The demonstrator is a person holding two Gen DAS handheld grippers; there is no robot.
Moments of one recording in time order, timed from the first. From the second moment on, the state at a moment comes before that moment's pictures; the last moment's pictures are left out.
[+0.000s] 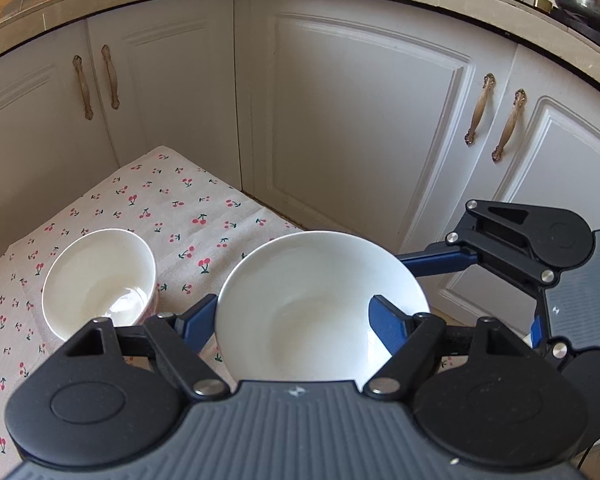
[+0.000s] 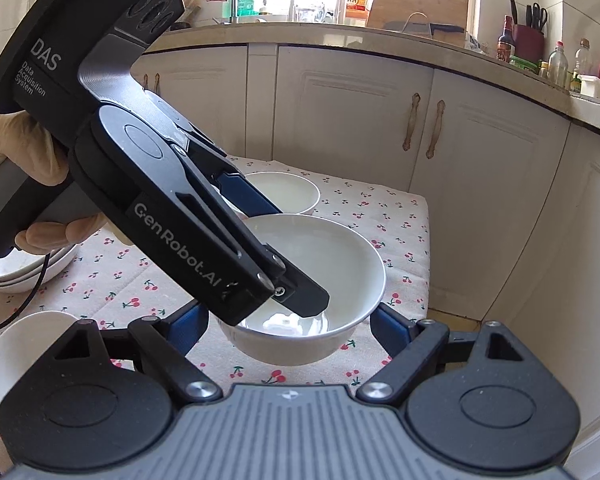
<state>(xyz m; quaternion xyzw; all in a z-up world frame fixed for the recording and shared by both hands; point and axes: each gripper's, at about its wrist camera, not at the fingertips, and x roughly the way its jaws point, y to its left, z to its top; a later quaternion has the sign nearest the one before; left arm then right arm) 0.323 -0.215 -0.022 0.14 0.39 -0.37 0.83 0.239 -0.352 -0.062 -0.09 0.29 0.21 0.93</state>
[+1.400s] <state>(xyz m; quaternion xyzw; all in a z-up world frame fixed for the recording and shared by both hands) 0.199 -0.122 -0.002 0.11 0.38 -0.34 0.85 0.126 -0.262 -0.040 -0.11 0.30 0.26 0.91</state>
